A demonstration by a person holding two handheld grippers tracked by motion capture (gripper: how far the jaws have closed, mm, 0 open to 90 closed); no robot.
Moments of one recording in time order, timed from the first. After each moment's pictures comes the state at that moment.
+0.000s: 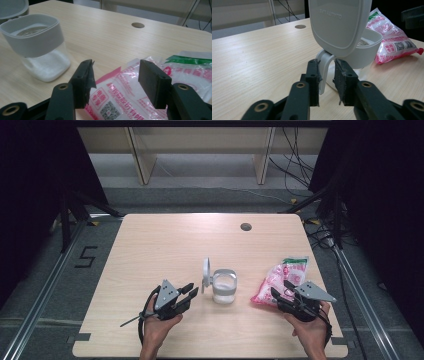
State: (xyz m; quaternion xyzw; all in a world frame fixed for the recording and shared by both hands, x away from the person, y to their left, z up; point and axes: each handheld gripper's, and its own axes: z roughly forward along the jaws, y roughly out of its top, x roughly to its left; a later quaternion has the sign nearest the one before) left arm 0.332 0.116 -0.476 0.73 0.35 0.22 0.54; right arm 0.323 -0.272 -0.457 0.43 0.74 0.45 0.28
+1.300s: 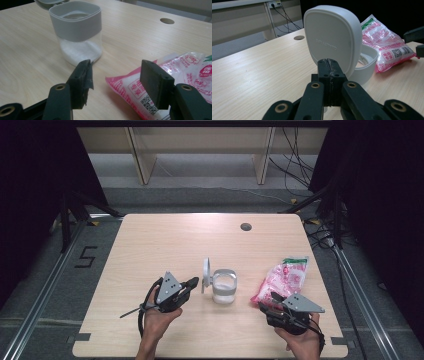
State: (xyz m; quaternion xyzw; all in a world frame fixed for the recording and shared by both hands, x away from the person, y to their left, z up) left arm 0.343 0.112 -0.449 0.74 0.30 0.26 0.55; right arm 0.298 -0.246 -0.466 0.39 0.77 0.45 0.23
